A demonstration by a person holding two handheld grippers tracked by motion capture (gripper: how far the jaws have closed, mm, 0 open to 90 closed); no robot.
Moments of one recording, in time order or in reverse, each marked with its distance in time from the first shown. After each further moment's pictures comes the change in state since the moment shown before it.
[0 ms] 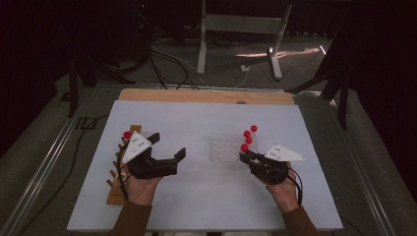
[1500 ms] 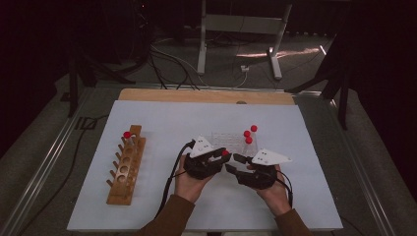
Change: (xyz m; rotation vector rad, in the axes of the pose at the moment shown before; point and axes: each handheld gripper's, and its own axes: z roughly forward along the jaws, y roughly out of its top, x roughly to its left) left arm -0.067 -0.016 0.093 0.194 -0.233 0.086; right arm 0.020 -0.003 0.017 0.039 0.123 -0.021
